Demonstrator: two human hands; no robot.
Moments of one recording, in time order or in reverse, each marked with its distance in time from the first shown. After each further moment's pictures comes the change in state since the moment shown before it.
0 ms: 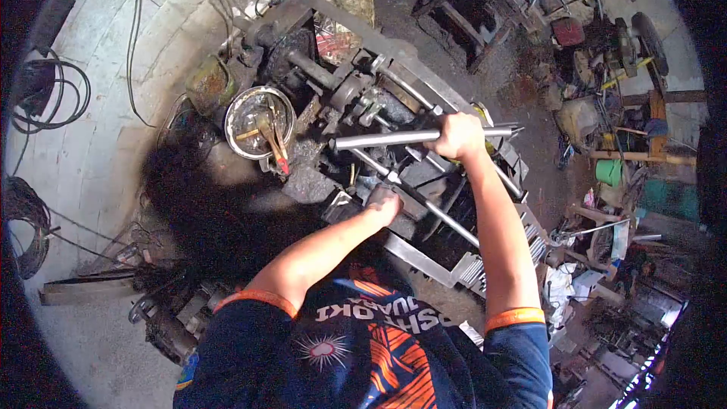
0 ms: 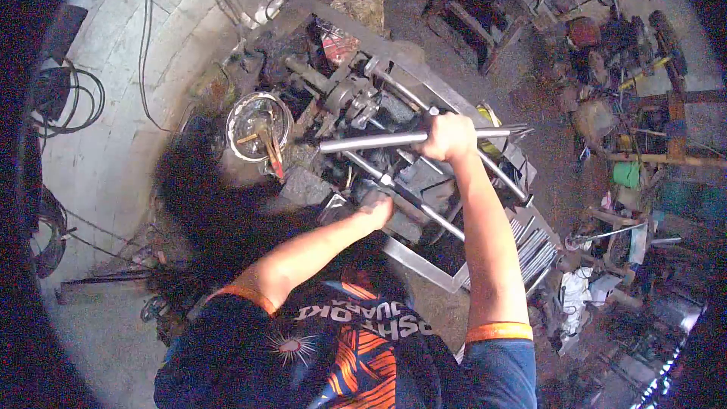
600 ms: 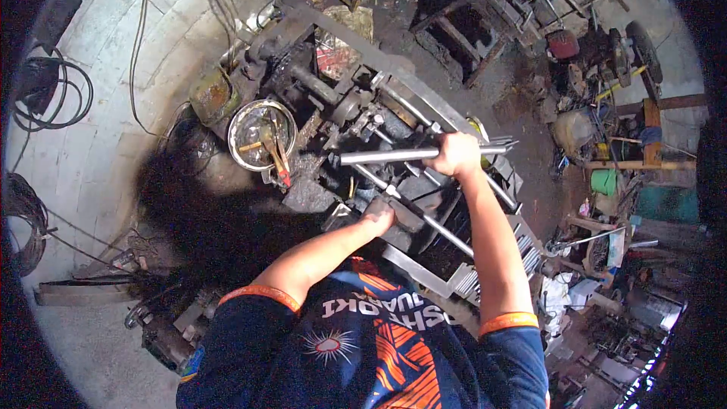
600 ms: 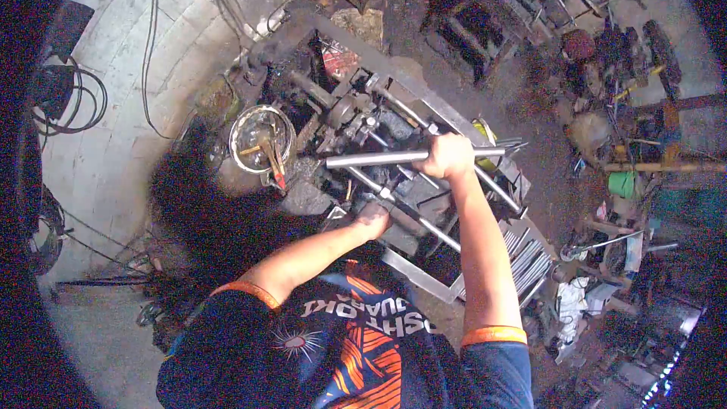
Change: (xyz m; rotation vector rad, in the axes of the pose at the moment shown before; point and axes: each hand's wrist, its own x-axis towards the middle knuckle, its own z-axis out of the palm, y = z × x) left_hand 0.024 -0.021 0.058 -0.064 -0.103 0.072; right_hand -0.008 -0.002 -0.003 -0.011 0.015 0.024
